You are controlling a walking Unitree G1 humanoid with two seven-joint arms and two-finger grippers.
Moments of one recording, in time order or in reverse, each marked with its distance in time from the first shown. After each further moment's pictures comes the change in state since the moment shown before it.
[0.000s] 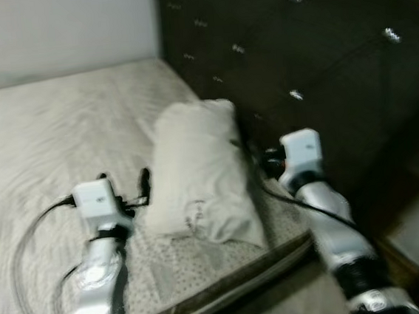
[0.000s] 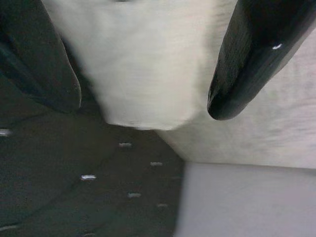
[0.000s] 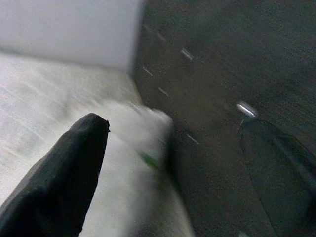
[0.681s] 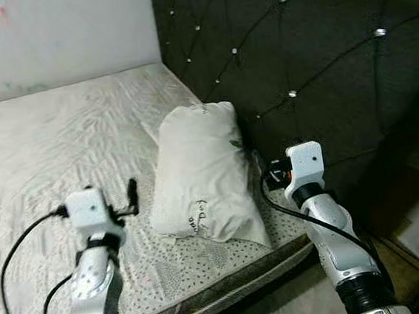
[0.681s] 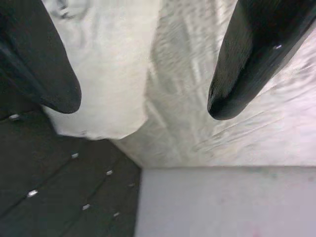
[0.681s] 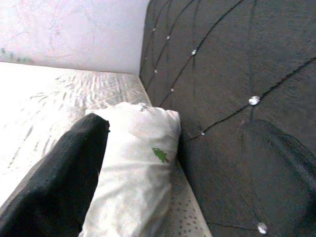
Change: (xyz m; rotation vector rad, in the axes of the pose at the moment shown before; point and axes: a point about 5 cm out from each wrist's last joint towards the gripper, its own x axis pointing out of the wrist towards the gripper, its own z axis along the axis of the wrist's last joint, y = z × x) left arm -0.020 0.036 -0.010 0.099 0.060 0.189; right arm -0.012 0.014 -0.003 0.029 0.000 0.024
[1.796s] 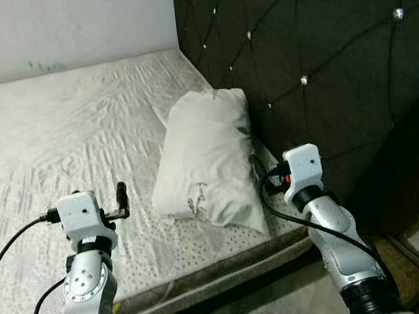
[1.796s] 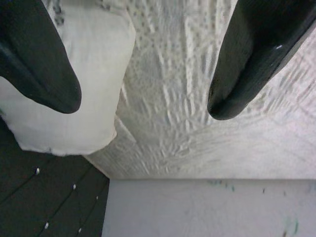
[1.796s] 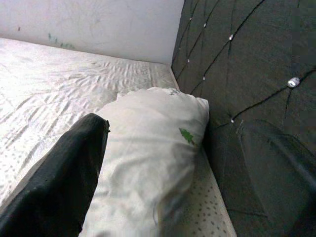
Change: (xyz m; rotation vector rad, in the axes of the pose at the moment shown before) left arm 0.001 0.007 0.005 0.032 0.002 0.059; right arm -0.003 0.001 0.006 -0.020 0.003 0.078
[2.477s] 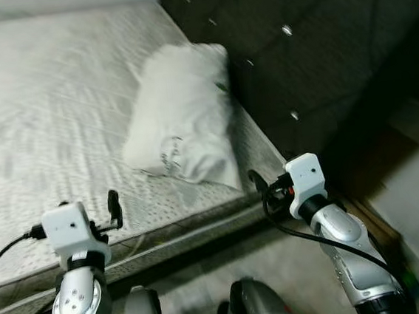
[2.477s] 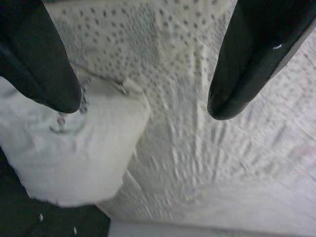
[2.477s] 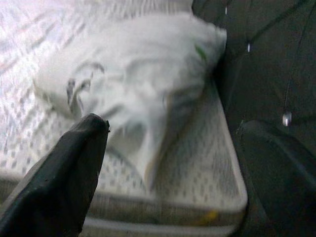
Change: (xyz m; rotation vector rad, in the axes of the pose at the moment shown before) left arm -0.031 0.004 0.010 -0.022 0.000 0.046; right arm -0.022 0.001 -0.006 -0.028 0.090 0.116
